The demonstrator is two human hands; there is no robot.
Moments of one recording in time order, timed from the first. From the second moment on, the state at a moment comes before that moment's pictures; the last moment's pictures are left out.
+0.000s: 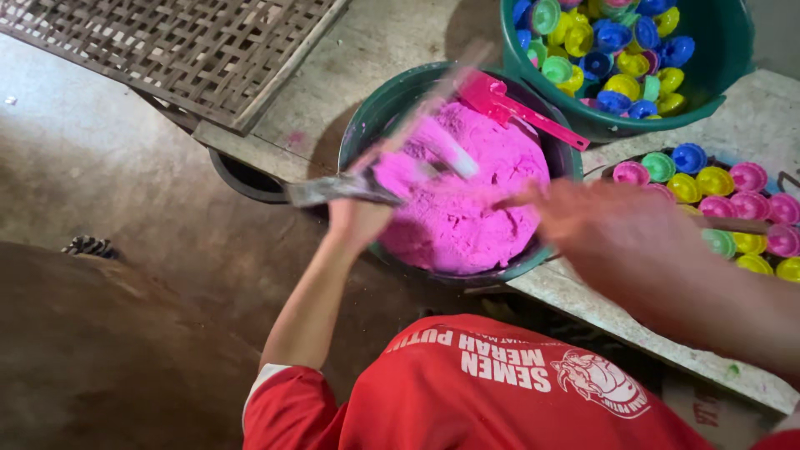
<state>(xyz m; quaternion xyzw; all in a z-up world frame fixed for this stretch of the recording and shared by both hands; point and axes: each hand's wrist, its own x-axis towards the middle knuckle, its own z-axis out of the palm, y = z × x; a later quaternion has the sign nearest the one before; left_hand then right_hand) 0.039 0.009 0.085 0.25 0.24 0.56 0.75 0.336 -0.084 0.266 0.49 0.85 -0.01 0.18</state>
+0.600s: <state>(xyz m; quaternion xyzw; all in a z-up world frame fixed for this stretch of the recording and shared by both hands) 0.054 0.031 0.068 0.62 0.39 0.61 0.31 0.336 -0.071 0.156 0.49 0.76 -0.29 -0.31</state>
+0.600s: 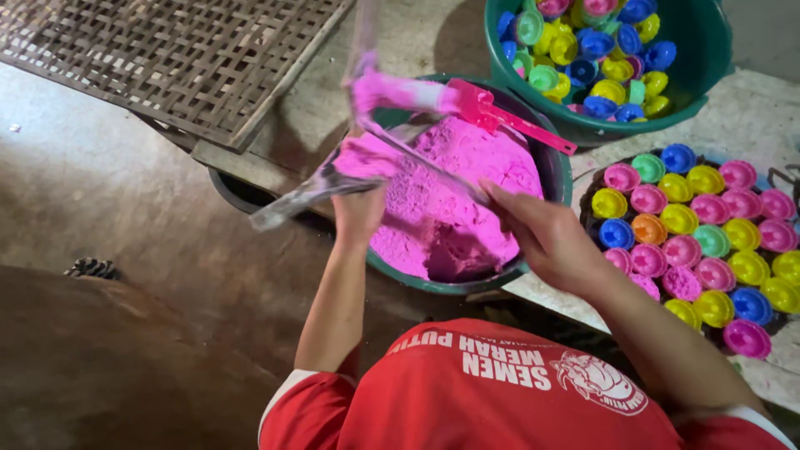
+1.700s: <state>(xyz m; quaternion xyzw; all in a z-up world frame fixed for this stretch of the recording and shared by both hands) 0.070 0.026 0.087 0.83 0.43 0.35 -0.04 0.314 -0.017 0.224 0.49 0.86 -0.09 0.11</state>
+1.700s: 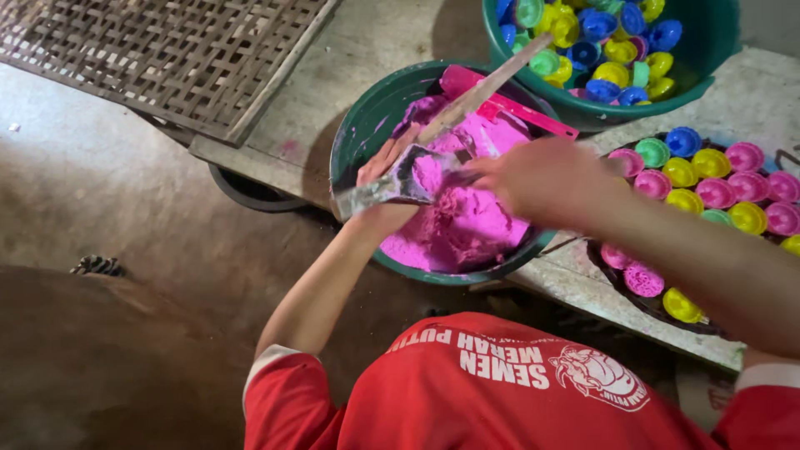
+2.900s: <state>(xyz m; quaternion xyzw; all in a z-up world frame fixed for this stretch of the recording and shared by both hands) 0.050 0.027 0.132 0.75 0.50 0.42 -0.05 0.294 -0.059 0.118 0.45 0.76 -0.31 -0.36</state>
